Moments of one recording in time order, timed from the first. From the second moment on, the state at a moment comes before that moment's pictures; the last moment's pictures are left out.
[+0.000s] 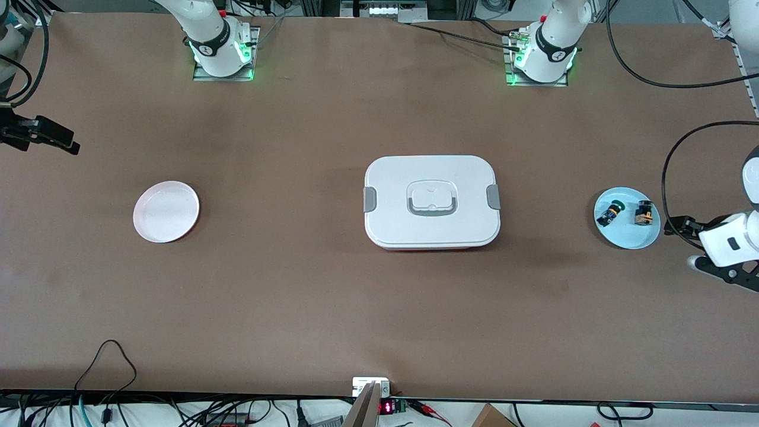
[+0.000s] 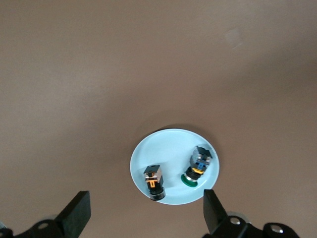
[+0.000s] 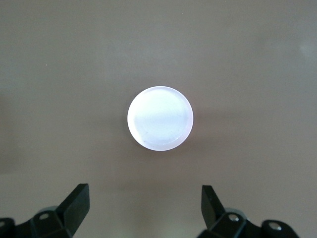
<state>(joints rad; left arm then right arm) 0.27 0.54 -0.16 -1.33 0.25 1.69 0.47 0.08 0.01 -0.19 -1.65 -0.02 1.62 -0.04</state>
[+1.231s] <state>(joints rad) 0.20 0.38 -0.30 -1.24 0.15 1.47 0.10 0.09 0.01 -0.19 -1.63 -0.02 1.62 -0.05</state>
